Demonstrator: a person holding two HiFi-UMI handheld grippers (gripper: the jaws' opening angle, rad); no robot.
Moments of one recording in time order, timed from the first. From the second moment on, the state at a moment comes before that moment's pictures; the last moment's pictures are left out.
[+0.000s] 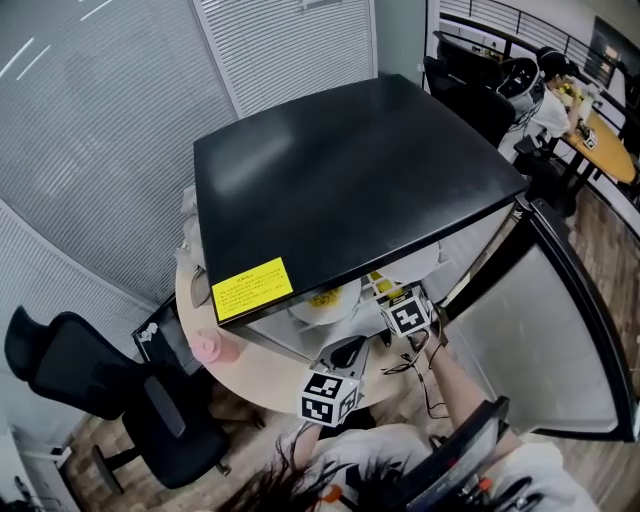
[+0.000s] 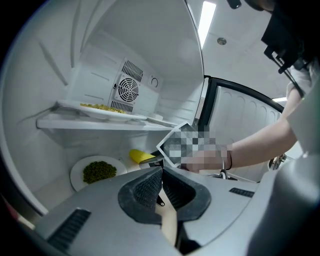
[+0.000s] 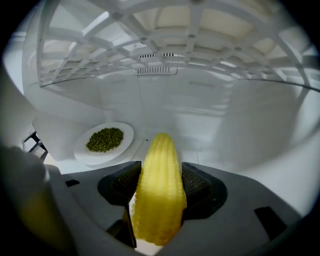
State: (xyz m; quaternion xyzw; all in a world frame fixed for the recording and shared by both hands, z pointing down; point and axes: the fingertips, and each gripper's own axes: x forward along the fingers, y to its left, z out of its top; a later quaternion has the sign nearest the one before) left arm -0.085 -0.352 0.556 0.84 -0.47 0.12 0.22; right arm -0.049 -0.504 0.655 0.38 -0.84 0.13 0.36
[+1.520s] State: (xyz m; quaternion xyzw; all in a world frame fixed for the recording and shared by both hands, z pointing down) left arm -0.093 -0.268 0.523 0.79 -0.57 0.07 0.22; right arm -0.010 -0.345 0.526 0.40 -0.89 0.17 0.14
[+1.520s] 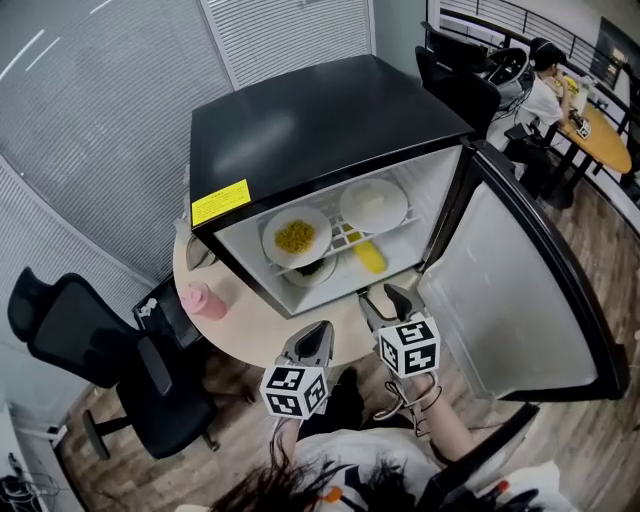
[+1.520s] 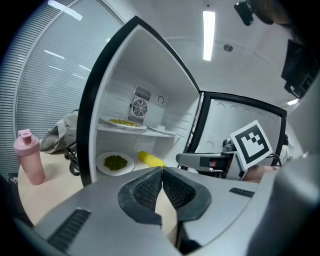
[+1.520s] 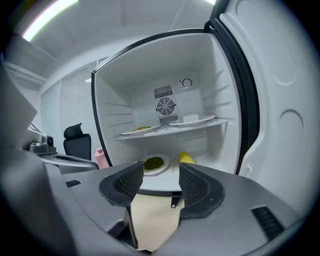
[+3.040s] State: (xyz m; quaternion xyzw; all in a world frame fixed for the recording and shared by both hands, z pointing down) left arm -0.062 -0.089 0.511 0.82 -0.53 0.11 0.19; right arm -0.007 -0.136 0.526 0.40 -0.89 0.18 0.14
